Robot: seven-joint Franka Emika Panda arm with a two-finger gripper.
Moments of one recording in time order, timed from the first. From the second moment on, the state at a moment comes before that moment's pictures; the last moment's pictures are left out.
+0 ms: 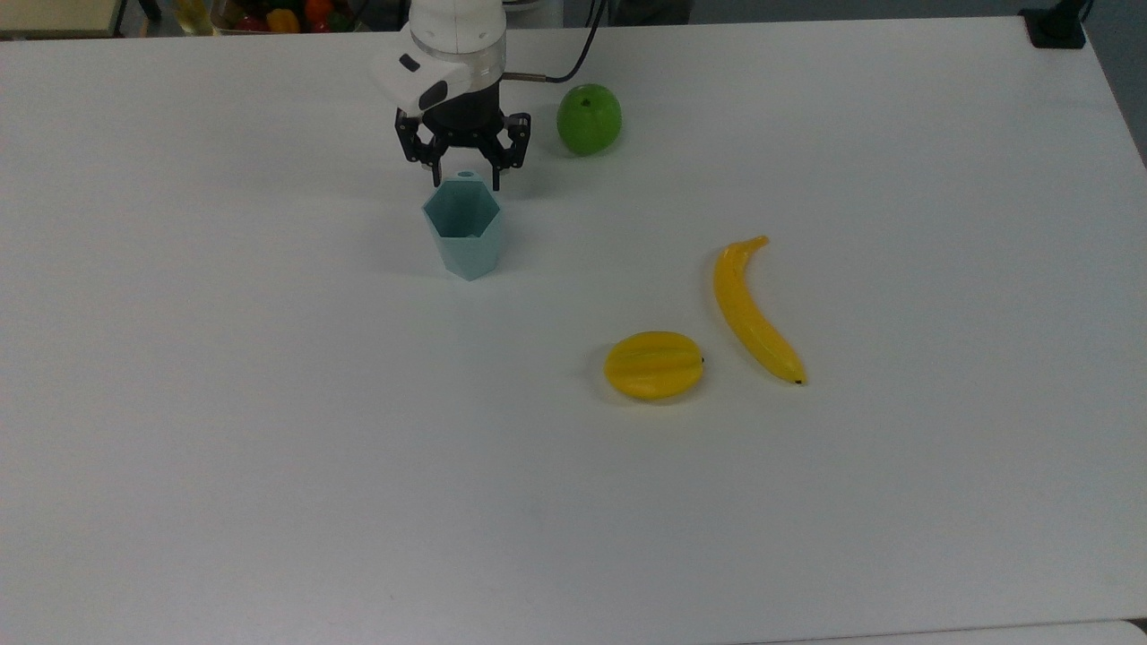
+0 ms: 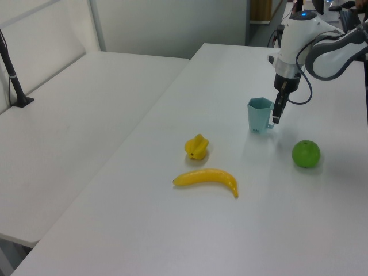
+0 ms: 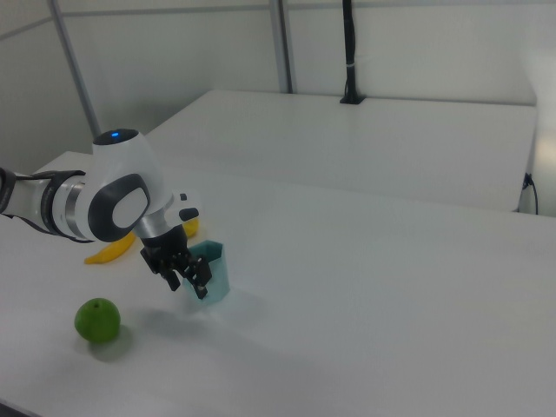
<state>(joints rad) 0.12 0.02 -0.08 -2.28 -0.10 2.41 0.06</state>
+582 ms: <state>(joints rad) 0.12 -0.05 -0.07 -1.85 -0.10 1.82 0.06</state>
